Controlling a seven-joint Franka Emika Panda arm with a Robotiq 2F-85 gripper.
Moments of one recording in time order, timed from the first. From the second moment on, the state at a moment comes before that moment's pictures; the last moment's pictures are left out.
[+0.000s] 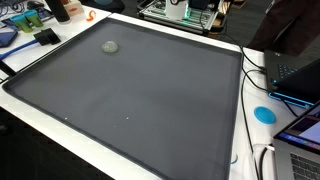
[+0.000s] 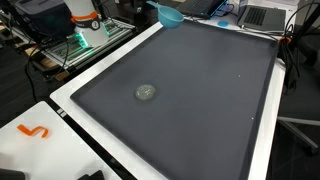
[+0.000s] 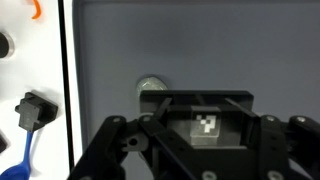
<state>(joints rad) -0.05 -0.18 0.04 -2.18 -0.21 1.86 0.02</state>
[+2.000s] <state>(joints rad) 0.02 0.17 0.01 -2.02 -0.48 2.06 0.30</state>
